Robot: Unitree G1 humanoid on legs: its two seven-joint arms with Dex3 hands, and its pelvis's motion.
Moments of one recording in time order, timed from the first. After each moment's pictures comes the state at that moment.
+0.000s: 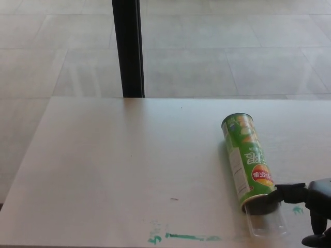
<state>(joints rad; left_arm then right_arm) -0.09 0.65 0.18 1.30 0.03 -0.03 -0.25 -0.11 -0.85 0.24 -0.11 -0.47 -0.10 0.38</state>
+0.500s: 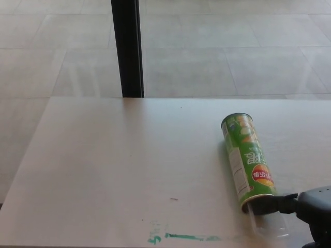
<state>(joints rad) -0.10 0.65 0.17 1.30 0.03 -0.03 -0.25 -0.15 -0.81 0.33 -0.05 -0.62 -0.08 0.37</state>
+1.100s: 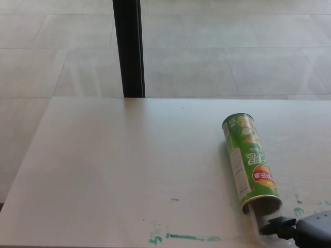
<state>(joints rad) -0.11 0.65 0.17 1.30 0.03 -0.03 -0.25 0.00 -0.82 0.33 -0.11 -0.70 -0.10 0.30</state>
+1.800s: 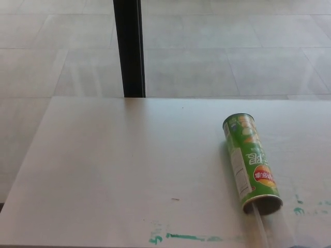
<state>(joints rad) -0.11 0.65 0.17 1.30 0.03 -0.02 -0.26 0.25 -0.87 0.19 -0.28 -0.63 -0.14 0.33</state>
